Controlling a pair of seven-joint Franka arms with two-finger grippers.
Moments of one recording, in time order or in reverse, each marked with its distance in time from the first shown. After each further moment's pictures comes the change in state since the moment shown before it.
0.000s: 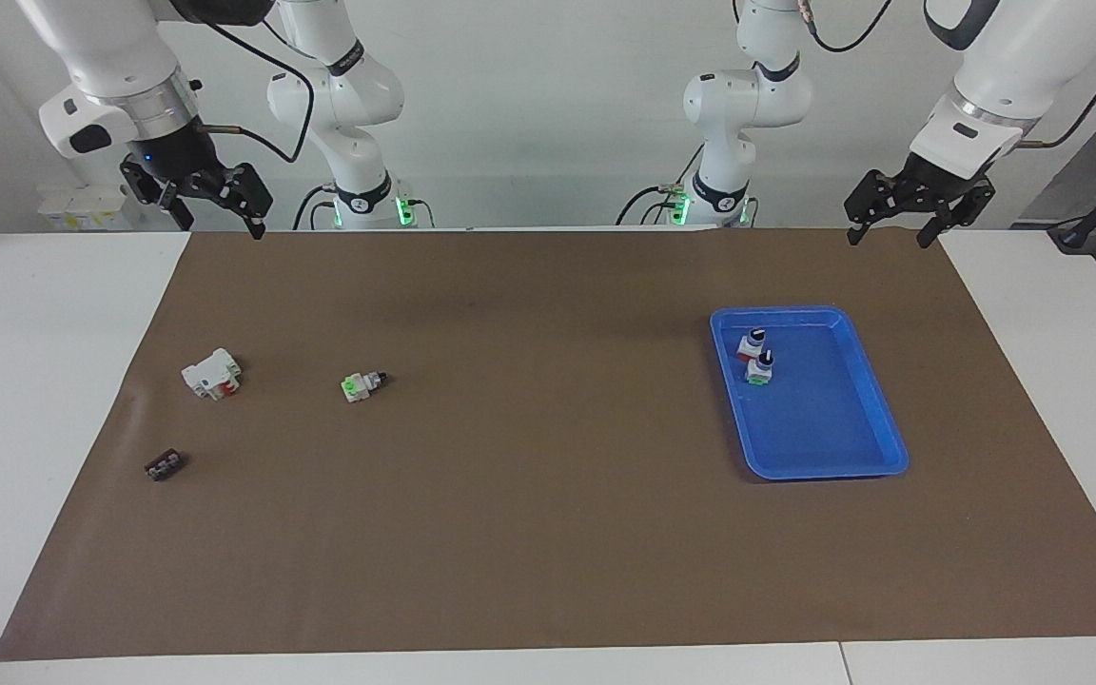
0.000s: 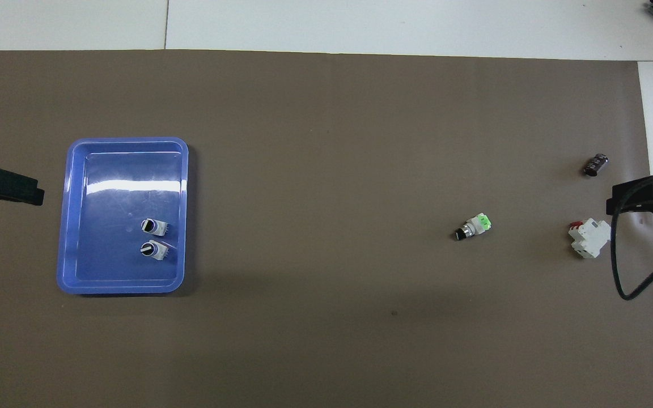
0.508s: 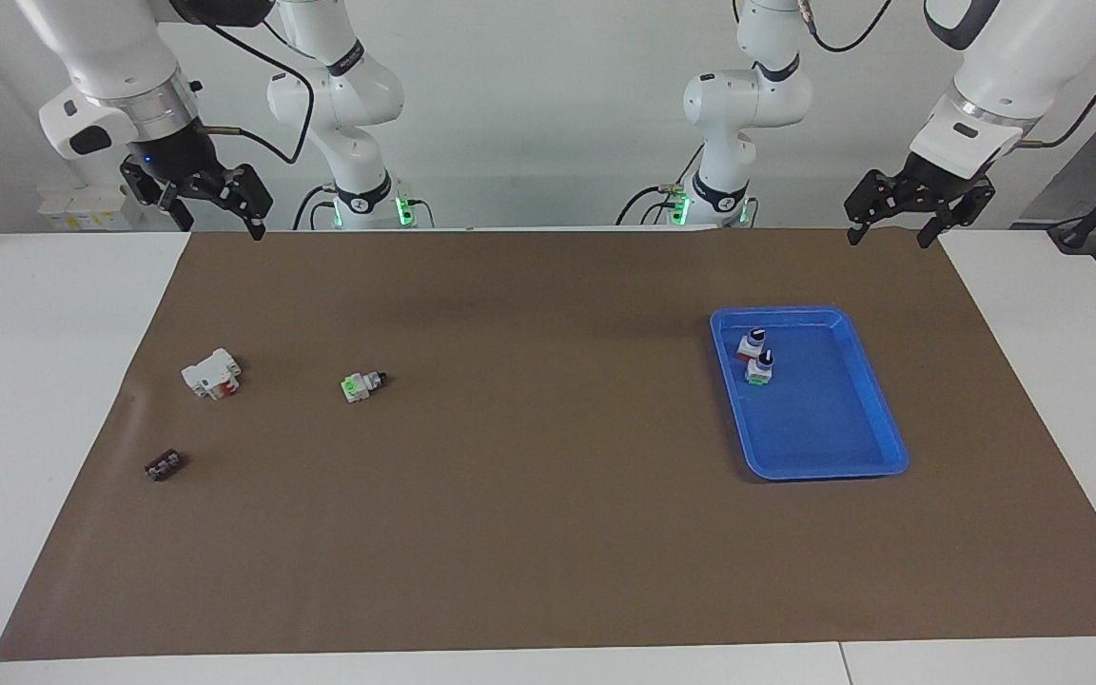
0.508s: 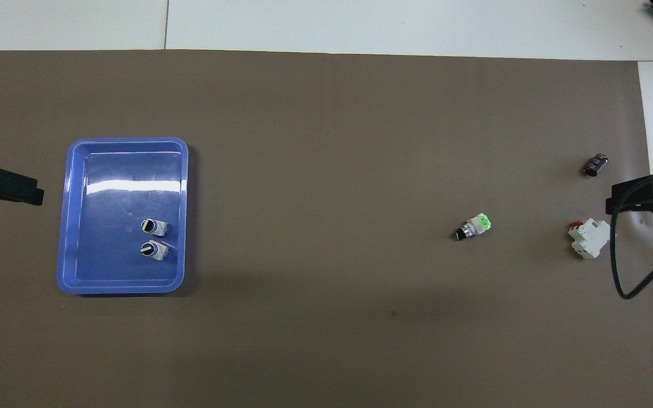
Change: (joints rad) left arm 0.000 0.000 0.000 0.002 0.000 0.000 0.000; right arm 0.000 0.004 0.000 0.005 0.000 0.000 0.000
